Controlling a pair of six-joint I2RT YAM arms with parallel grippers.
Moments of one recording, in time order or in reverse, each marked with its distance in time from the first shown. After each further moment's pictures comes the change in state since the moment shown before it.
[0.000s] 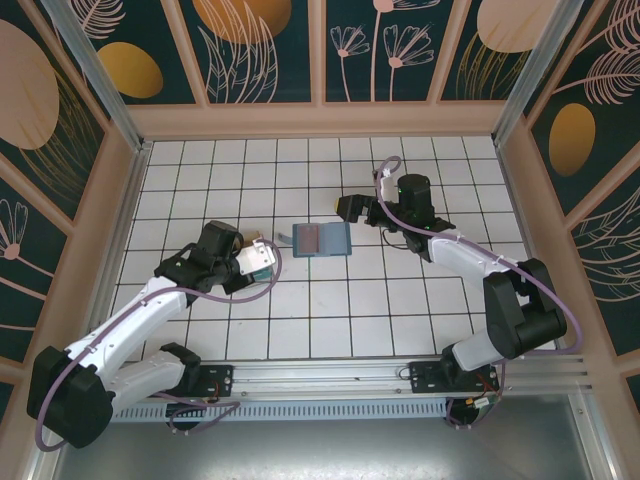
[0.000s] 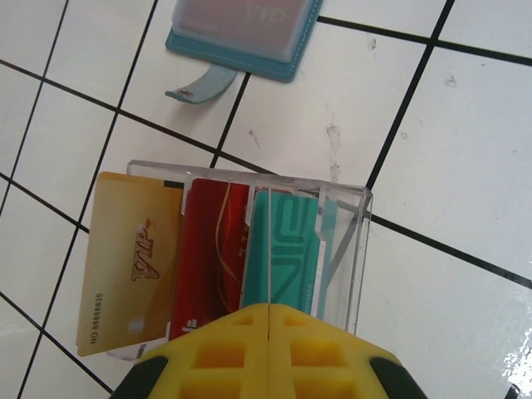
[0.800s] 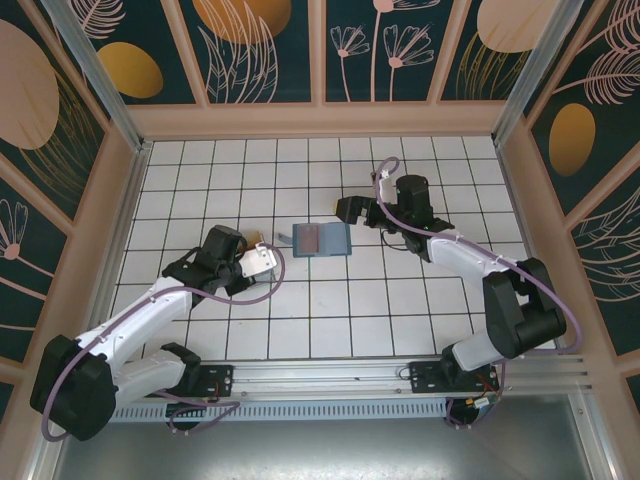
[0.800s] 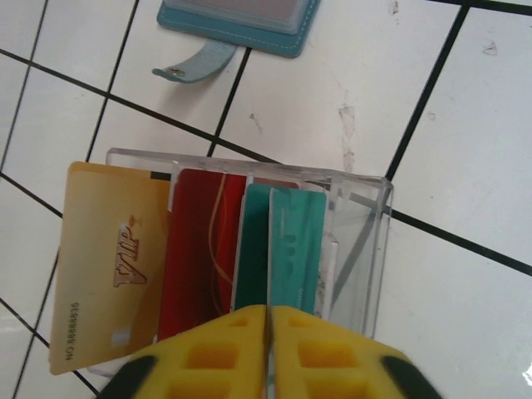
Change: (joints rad) left arm 0.000 0.047 -0.065 0.122 -0.047 0.008; right arm 0.006 0.008 0.002 -0.017 -0.001 0.003
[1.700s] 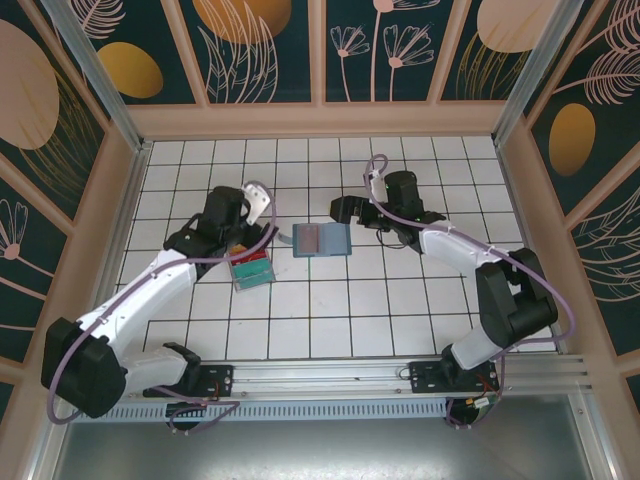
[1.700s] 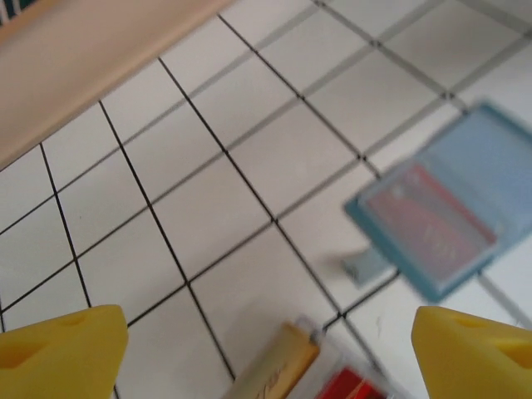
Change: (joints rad) left arm 0.000 0.141 0.323 0.098 -0.114 -0.536; right arm 0.039 0.074 0.104 -0.161 0.066 -0.021
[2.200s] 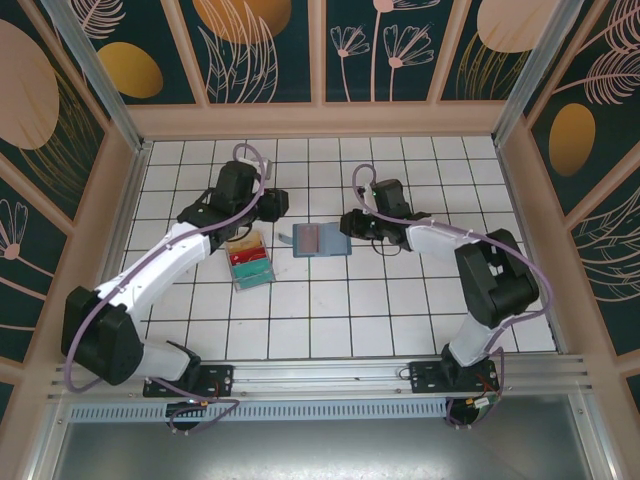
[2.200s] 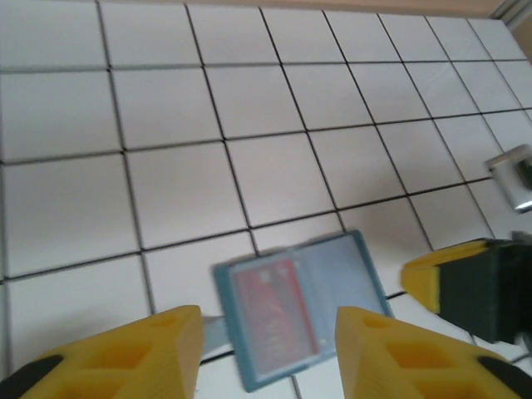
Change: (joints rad) left arm 0.000 0.183 0.173 -0.004 0.180 -0.601; right arm 0.017 0.152 0.010 -0.065 0.063 0.024
